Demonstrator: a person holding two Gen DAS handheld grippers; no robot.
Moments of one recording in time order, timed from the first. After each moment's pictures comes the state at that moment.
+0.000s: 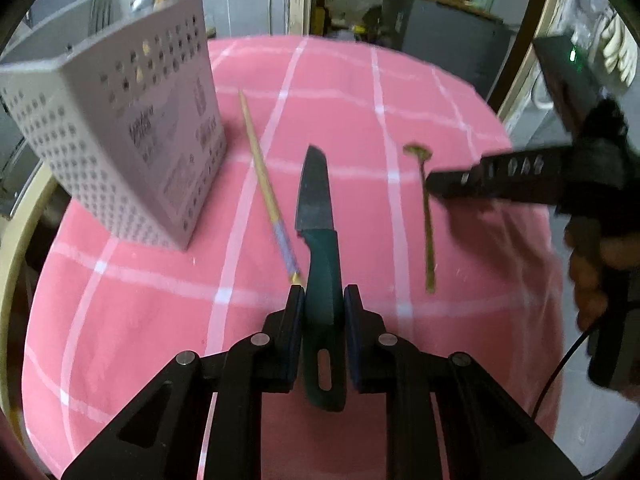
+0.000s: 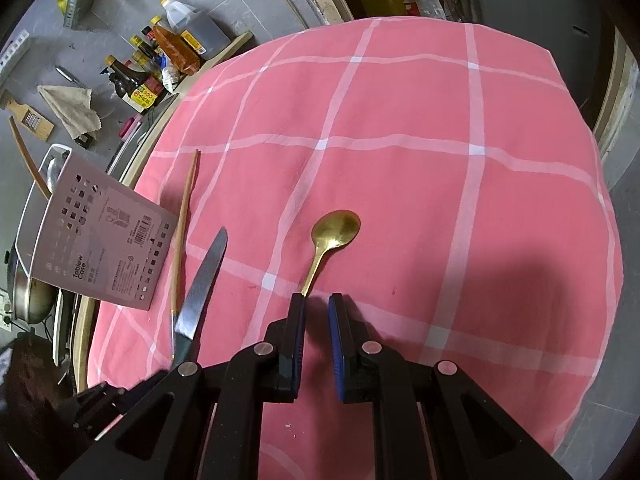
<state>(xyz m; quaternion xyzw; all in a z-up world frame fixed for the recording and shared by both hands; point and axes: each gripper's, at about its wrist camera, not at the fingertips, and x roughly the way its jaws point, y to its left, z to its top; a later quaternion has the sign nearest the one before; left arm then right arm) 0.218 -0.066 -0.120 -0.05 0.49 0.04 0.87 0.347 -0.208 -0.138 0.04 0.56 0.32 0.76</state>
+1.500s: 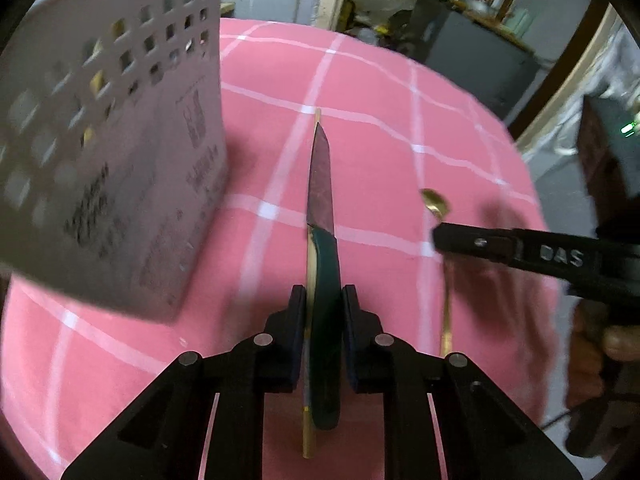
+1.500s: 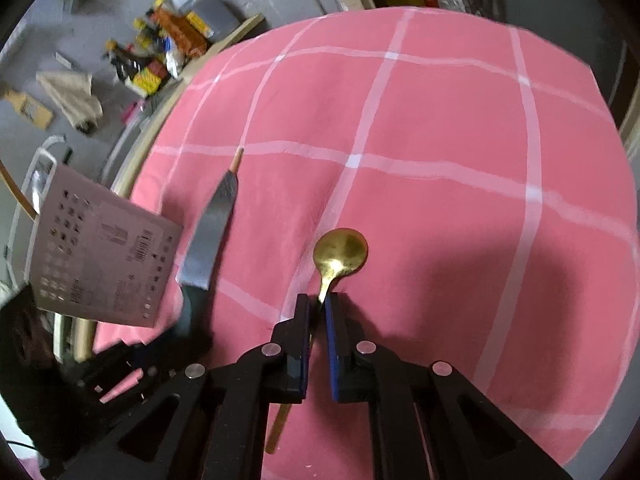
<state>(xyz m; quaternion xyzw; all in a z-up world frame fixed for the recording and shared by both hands) 0.258 -0.026 -0.124 -0.14 0.50 0.03 0.86 0.372 -0.176 -0.142 0.04 0.58 0.34 0.74</state>
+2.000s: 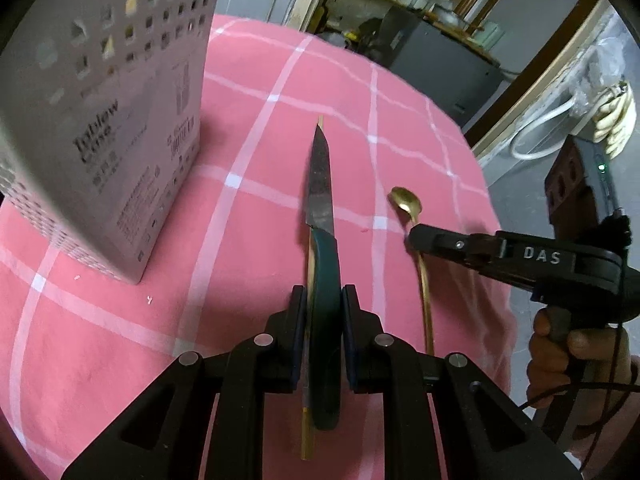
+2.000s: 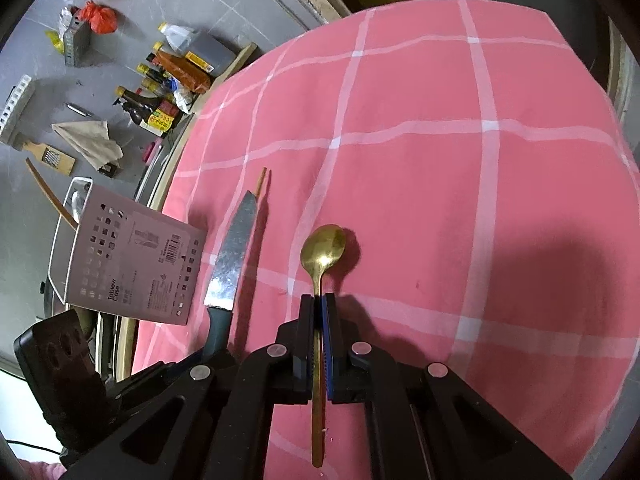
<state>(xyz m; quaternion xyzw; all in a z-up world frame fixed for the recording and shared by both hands) 0.235 -0.028 -0.114 -0.18 0.48 -0.03 0.86 0.354 -0.212 -0.142 0.13 0.56 0.35 0.74</state>
